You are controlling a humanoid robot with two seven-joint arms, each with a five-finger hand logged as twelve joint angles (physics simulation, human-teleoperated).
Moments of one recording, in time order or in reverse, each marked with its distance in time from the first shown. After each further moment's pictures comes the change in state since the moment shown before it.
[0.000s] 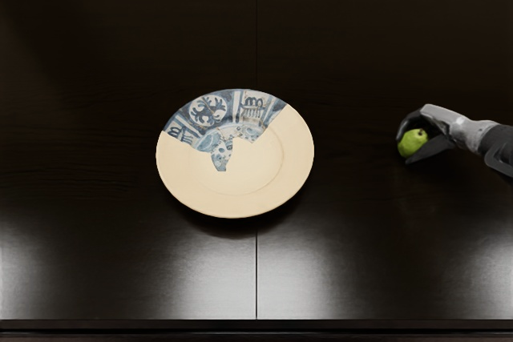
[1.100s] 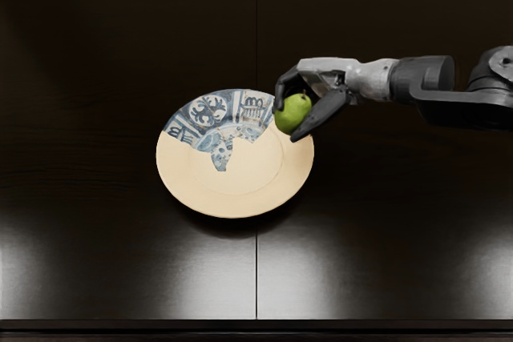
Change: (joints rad) left arm 0.000 0.000 0.000 0.000 0.000 0.000 0.000; right arm 0.339 0.188 0.011 0.124 0.315 0.335 -0.067
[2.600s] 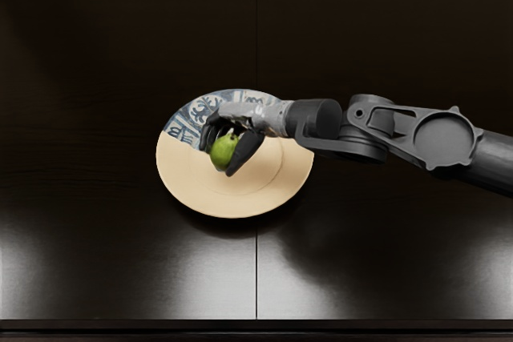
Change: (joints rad) left arm 0.000 0.000 0.000 0.000 0.000 0.000 0.000; right arm 0.001 0.397 -0.124 -0.176 -0.233 -0.207 -0.059
